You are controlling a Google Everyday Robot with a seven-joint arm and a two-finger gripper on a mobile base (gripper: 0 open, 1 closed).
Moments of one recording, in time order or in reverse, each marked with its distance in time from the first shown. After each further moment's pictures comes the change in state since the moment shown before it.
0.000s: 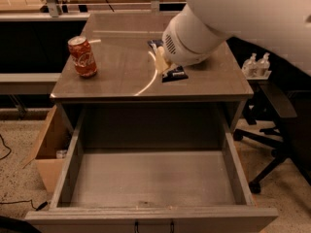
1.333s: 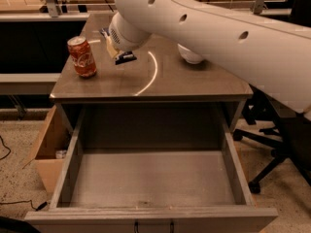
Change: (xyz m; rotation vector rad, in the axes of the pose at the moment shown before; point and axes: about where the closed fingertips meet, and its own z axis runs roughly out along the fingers) arm -0.117 0.073 0.119 -0.100 -0.133 -0.165
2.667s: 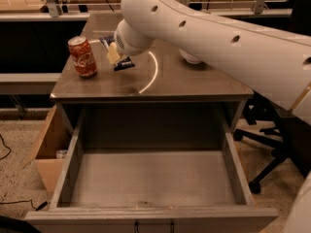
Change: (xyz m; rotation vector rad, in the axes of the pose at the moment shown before) arm 0.009 -0.011 0.029 -0.020 0.020 0.026
